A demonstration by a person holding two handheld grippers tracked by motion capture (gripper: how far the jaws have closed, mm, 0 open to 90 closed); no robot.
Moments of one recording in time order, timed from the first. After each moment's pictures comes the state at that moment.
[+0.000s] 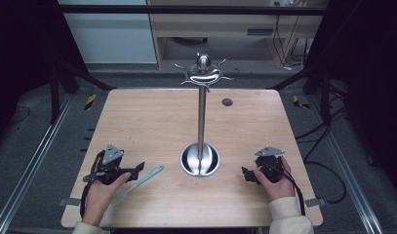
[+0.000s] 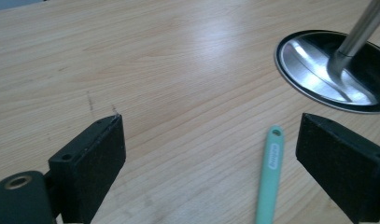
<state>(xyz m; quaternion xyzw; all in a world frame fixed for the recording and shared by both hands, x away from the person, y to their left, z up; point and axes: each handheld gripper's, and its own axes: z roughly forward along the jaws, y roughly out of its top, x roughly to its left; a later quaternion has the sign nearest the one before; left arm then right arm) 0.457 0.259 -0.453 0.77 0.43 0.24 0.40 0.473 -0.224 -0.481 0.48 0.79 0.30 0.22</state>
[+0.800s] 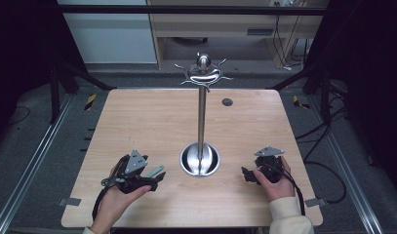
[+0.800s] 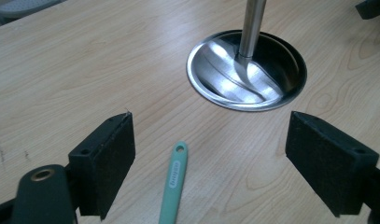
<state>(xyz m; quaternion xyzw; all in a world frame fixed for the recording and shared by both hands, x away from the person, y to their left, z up) 0.432 0.197 -0.433 0.83 0.34 0.21 0.40 0.472 -0.223 -0.480 0.48 0.79 0.30 0.22</state>
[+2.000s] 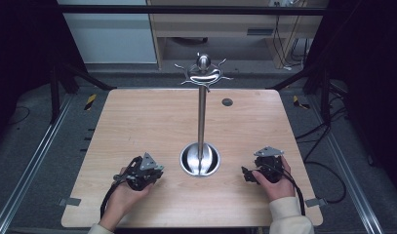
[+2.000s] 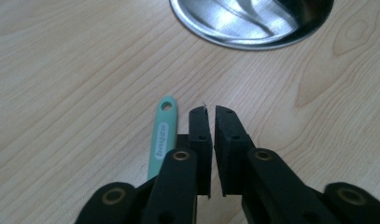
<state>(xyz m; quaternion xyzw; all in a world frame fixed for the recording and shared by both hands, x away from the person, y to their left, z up) 0.455 0.189 -0.469 0.88 0.33 0.16 0.31 0.471 -0.222 -0.479 0.48 0.79 0.30 0.24</state>
